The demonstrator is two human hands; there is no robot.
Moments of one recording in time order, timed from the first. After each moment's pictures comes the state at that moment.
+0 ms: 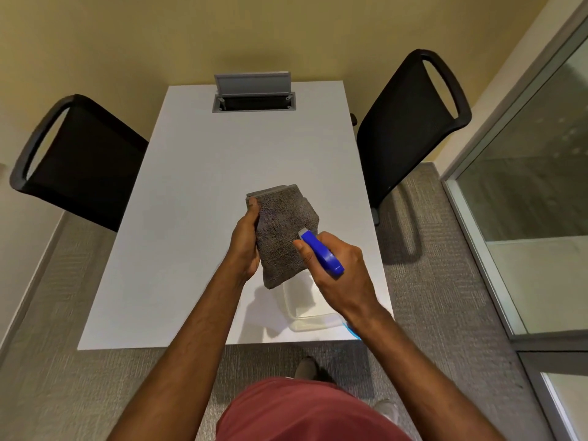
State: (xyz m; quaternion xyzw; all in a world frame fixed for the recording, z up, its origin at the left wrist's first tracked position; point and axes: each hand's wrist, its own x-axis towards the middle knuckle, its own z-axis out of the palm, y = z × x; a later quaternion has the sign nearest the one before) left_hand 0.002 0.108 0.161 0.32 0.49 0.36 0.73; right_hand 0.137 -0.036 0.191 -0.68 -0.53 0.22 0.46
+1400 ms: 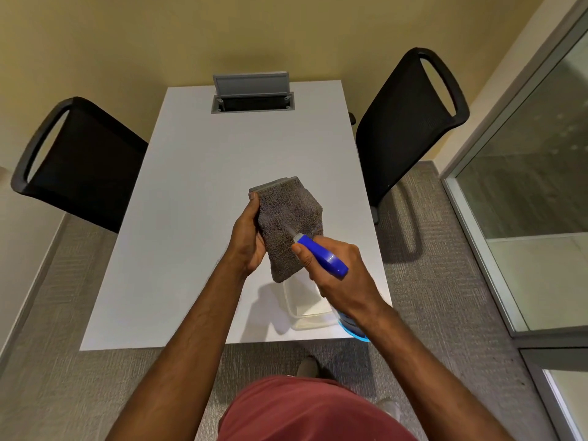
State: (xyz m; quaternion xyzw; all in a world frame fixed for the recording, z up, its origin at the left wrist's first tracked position) left_hand 0.007 0.112 0.166 0.30 0.43 0.38 0.77; right_hand 0.140 -0.041 0.197 -0.64 -0.53 0.29 0.47
